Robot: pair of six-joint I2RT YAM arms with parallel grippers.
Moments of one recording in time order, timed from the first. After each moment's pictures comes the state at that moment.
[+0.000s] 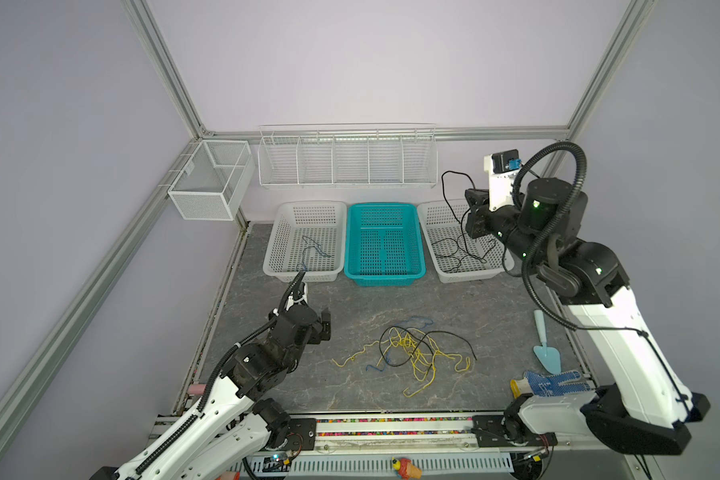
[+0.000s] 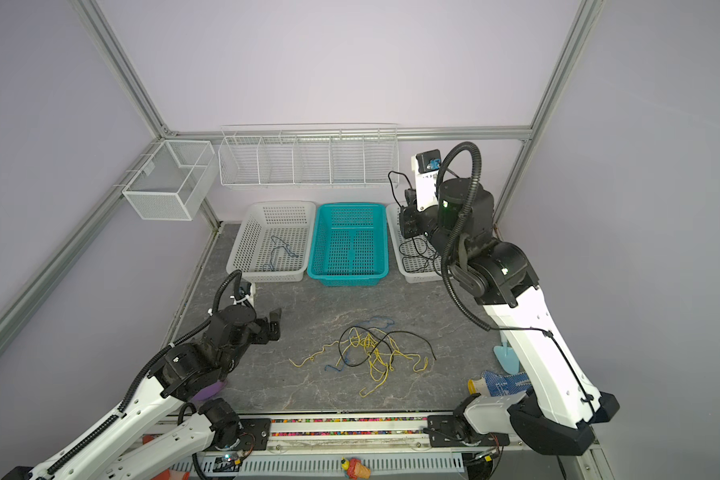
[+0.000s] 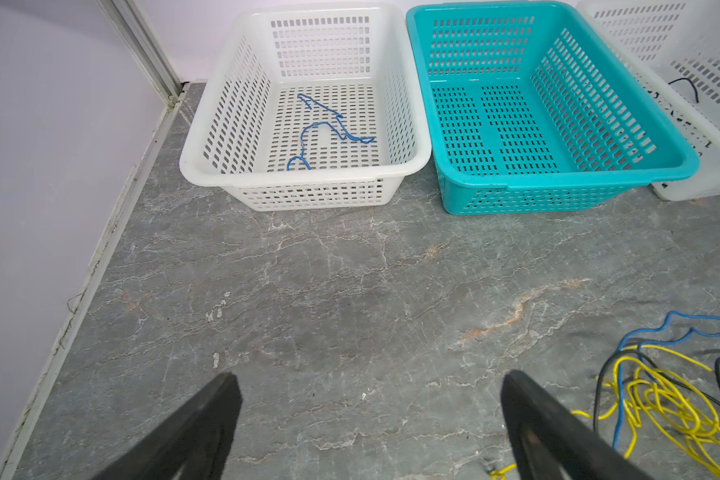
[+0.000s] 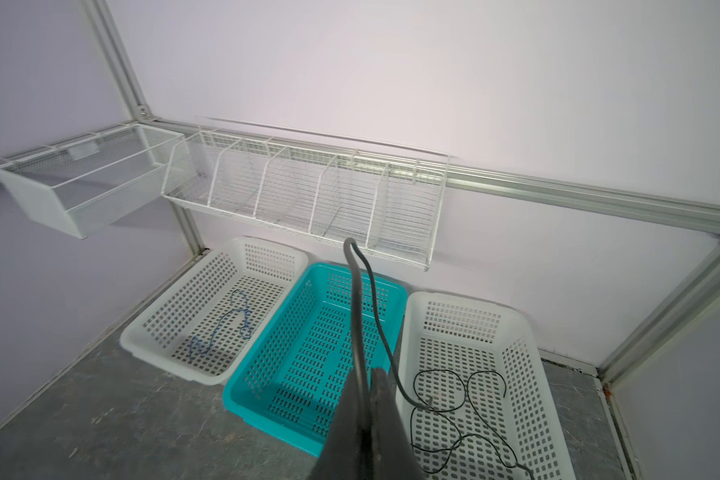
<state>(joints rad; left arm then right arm) -0.75 0.71 0.74 -0.68 -0.52 -0.38 0.59 1.36 1.91 -0.73 0.28 0.04</state>
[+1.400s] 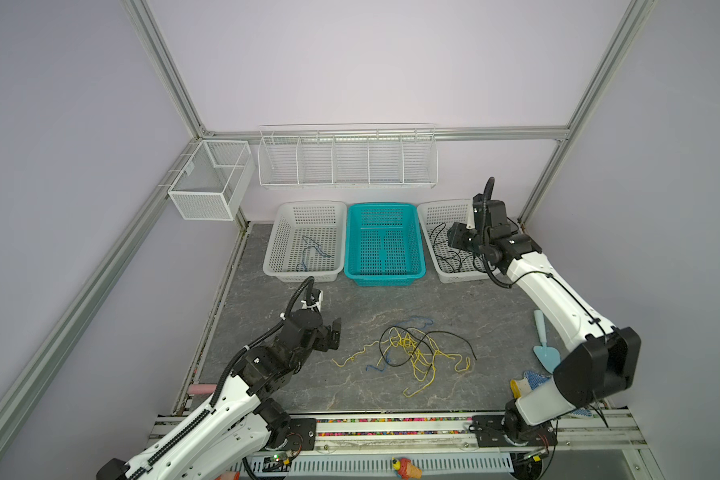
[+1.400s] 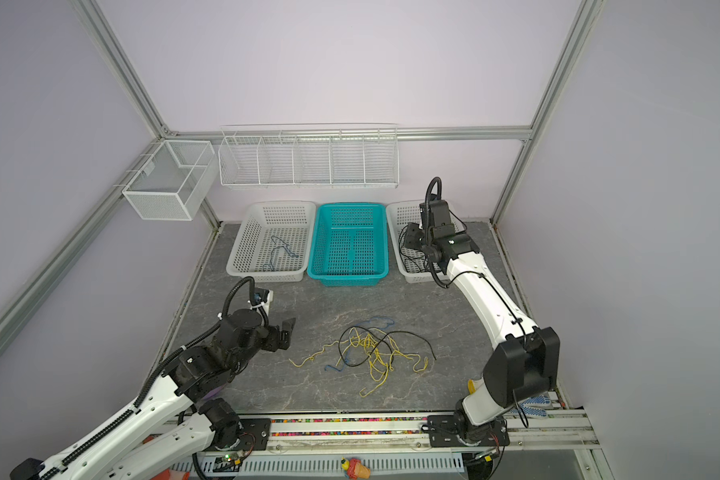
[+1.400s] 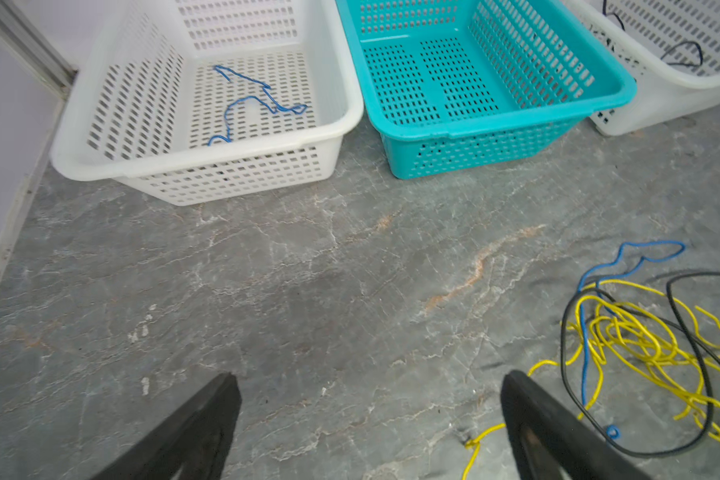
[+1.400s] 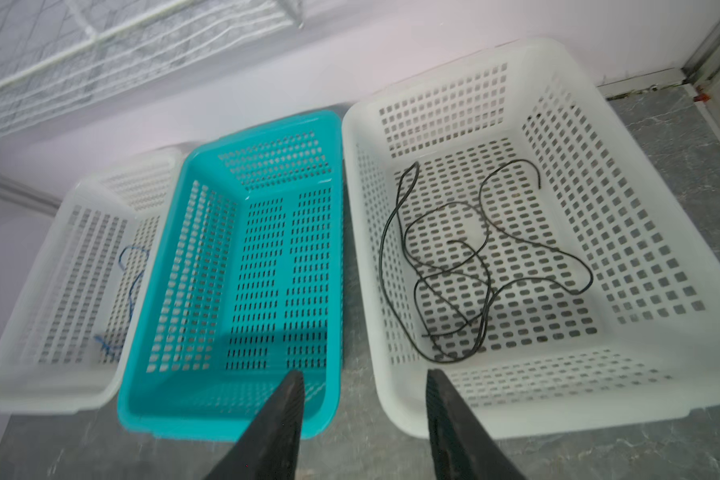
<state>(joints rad) -0.75 0.74 0.63 -0.56 -0.34 -0.29 0.34 1.52 1.46 -0.59 0.05 0.43</state>
